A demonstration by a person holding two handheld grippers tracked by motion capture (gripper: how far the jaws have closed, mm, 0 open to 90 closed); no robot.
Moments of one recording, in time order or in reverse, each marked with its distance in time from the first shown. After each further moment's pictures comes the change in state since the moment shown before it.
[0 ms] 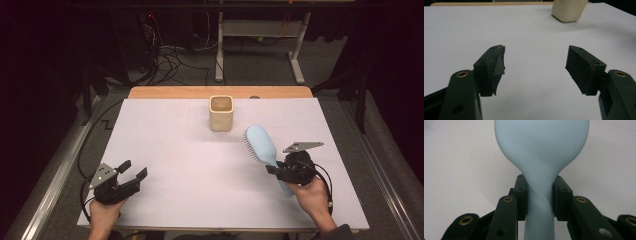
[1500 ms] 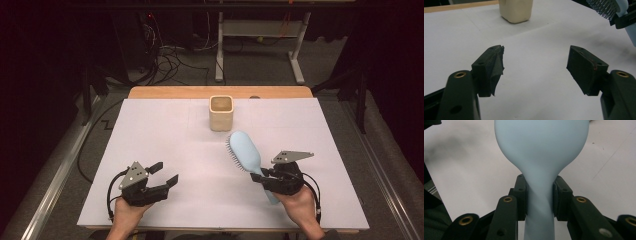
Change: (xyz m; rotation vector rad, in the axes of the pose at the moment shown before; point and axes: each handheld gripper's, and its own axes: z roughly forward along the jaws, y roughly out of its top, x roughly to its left) left arm -0.067 0.024 0.025 0.055 -0.222 0.121; right arm 0.040 -0.003 0.006 -0.086 0.126 -0.070
